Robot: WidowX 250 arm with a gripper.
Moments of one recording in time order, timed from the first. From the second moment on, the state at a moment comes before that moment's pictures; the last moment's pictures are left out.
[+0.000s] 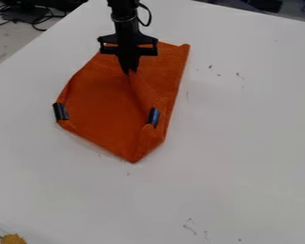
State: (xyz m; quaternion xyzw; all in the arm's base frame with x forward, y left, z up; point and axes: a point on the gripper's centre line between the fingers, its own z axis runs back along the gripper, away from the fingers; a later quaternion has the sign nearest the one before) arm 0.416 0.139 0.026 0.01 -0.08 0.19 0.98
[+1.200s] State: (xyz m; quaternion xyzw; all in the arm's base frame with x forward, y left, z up) arm 0.443 -0.034 0.079 -0.05 -0.11 -0.03 0.99
